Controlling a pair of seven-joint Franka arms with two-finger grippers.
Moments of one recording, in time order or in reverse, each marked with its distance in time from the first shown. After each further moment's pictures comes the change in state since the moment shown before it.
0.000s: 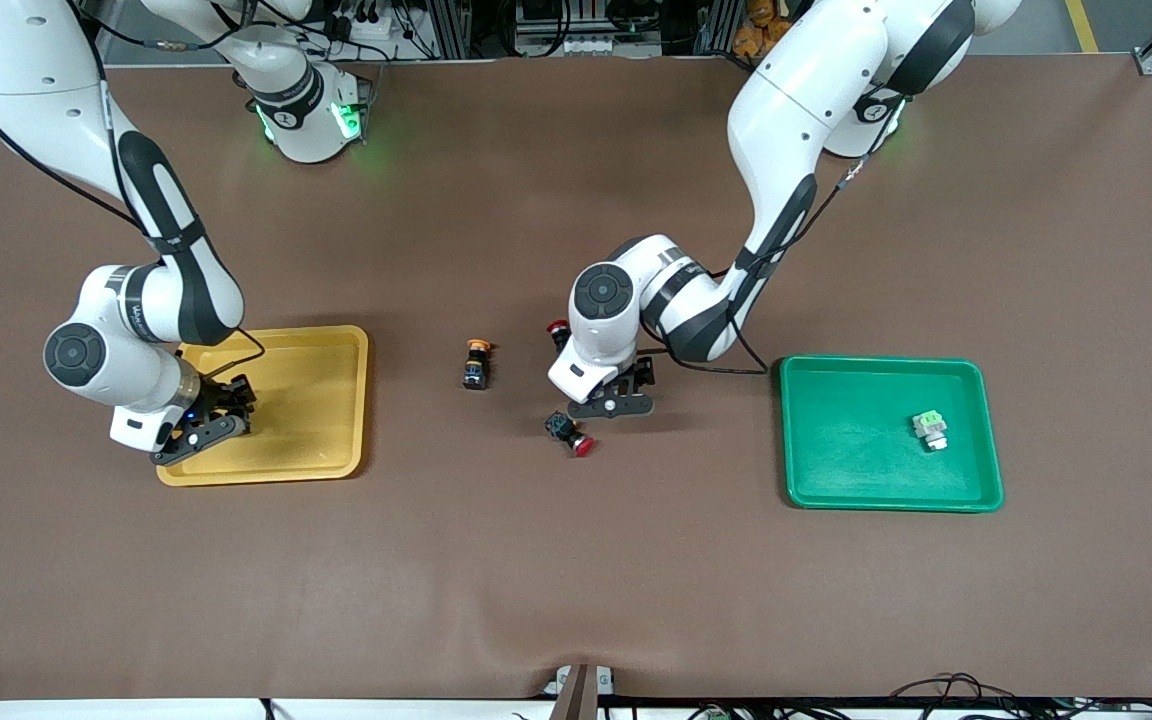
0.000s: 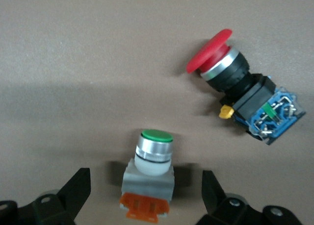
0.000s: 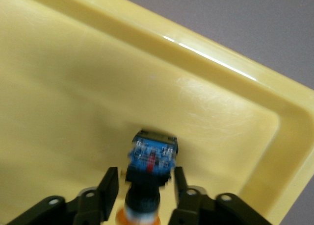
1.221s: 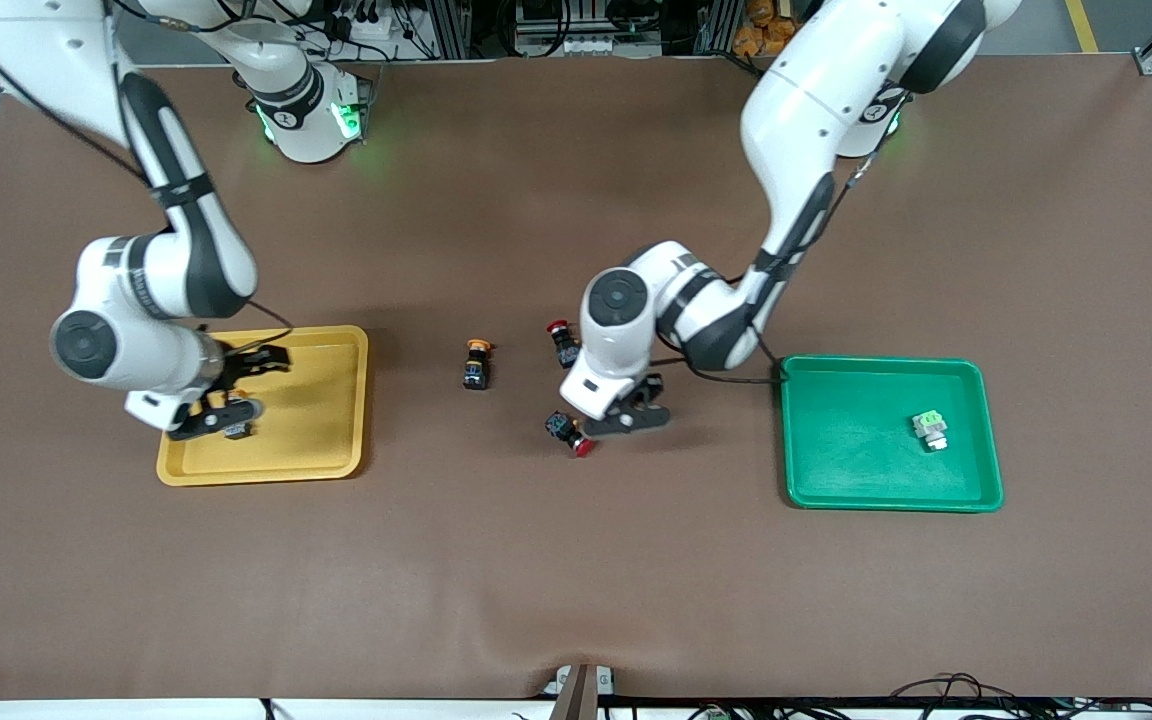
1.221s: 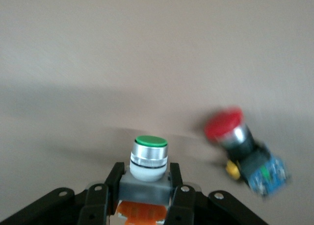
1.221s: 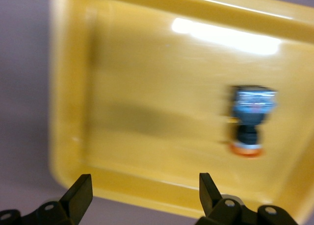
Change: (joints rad) left arm 0.069 -0.043 0.023 0.043 0.006 -0.027 -0.057; right arm 0.151 -0.155 0.032 0.013 0.089 -0.331 0.355
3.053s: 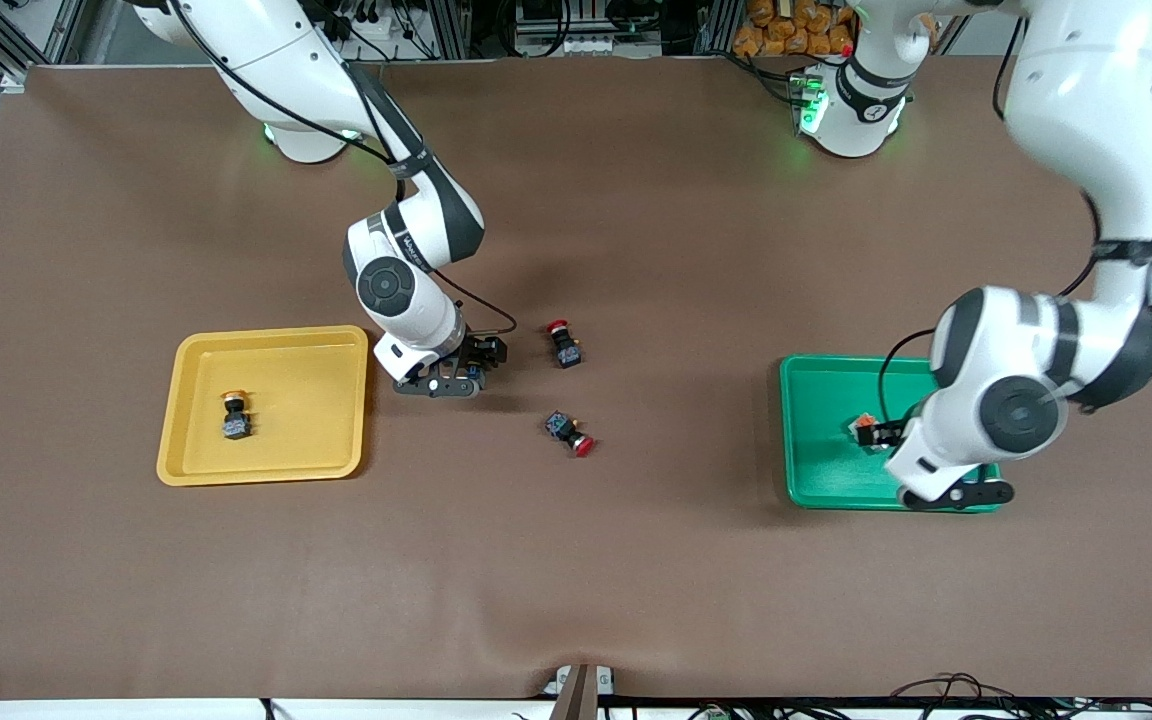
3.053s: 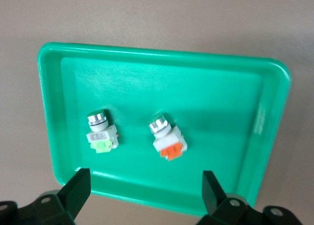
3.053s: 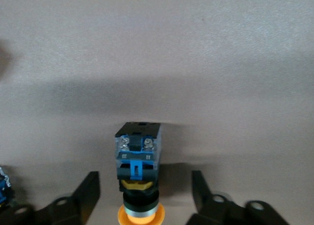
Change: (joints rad) left arm 0.537 -0.274 -0.014 -0.130 -0.053 -0.384 0.751; right arm 0.470 0.185 0.001 0.000 0.169 0.397 0.638
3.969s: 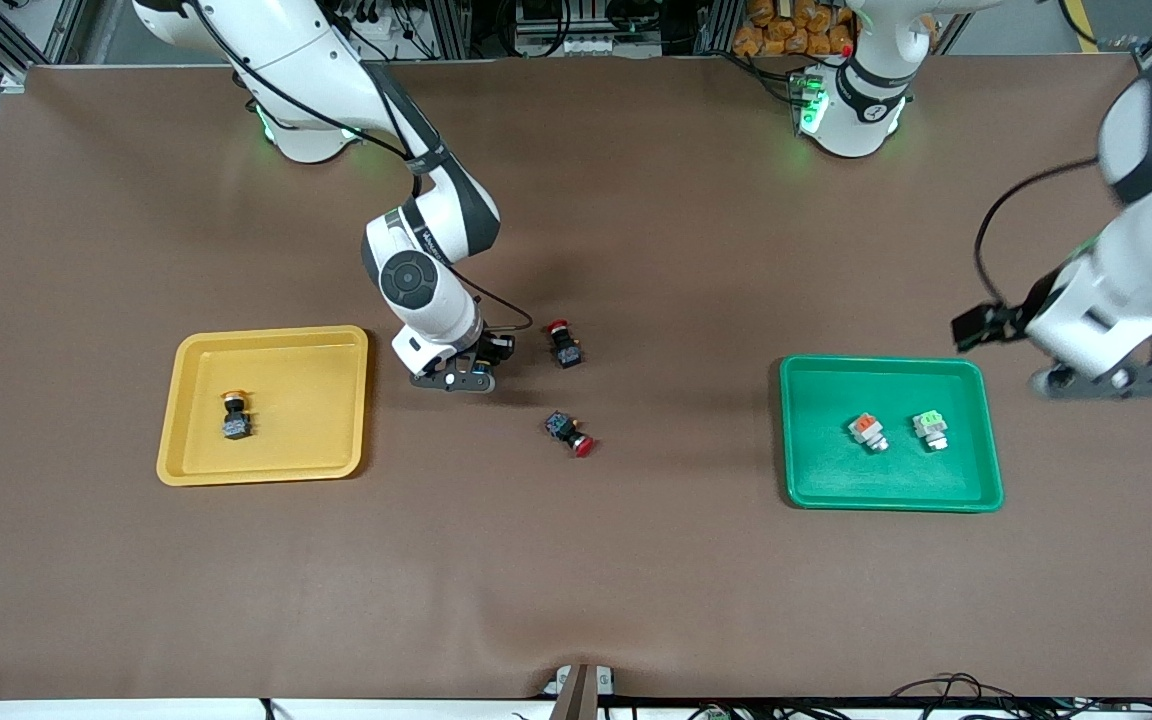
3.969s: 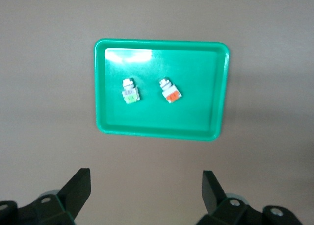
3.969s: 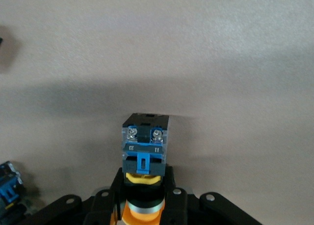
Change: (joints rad) left arm 0.039 -0.376 -0.009 0.035 -0.127 -0.295 0.096; right arm 0.044 0.016 -0.011 0.022 0.001 -0.027 0.062
